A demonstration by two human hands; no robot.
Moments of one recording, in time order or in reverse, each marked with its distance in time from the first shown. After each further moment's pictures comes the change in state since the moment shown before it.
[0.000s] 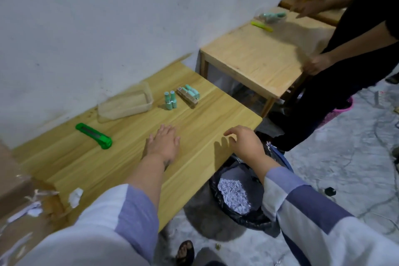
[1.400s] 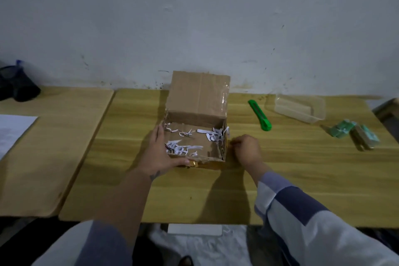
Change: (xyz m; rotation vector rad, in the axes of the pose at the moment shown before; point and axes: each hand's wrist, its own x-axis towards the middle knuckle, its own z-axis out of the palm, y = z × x) left_hand -0.311 -0.280 -0.017 -0.602 0.475 -0.670; right_hand -0.080 -0.317 0.184 0.061 -0.361 -0.451
